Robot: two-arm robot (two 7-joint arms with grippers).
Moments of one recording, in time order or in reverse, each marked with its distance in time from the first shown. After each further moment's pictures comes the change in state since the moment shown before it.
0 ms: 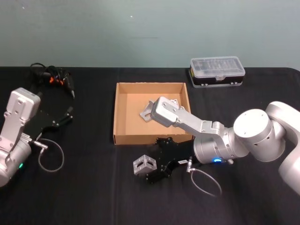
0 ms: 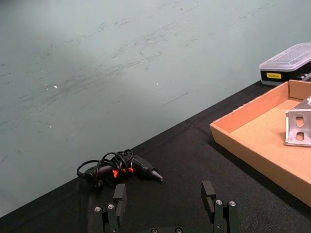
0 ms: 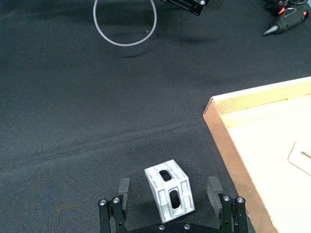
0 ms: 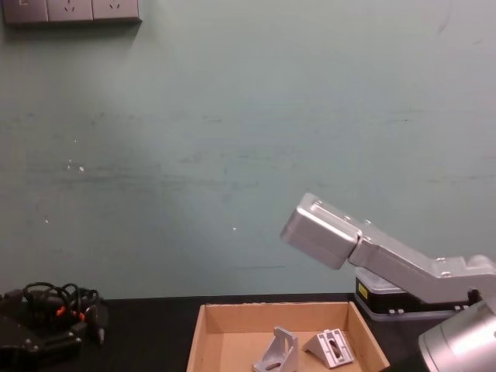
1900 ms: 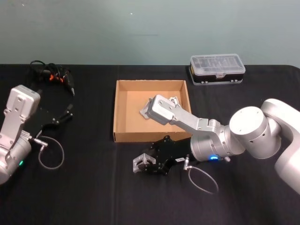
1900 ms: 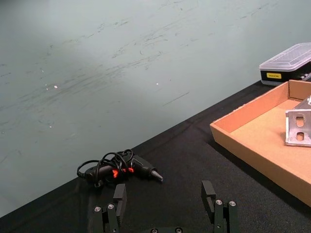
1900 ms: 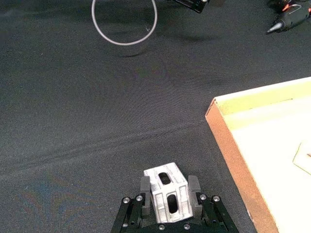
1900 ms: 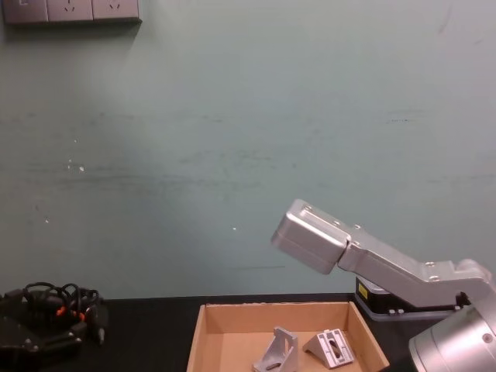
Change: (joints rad) left arm 0.000 0.000 0.000 0.000 0.000 0.000 0.000; right arm 0.019 -0.010 -0.029 0.021 0.015 0.007 -0.013
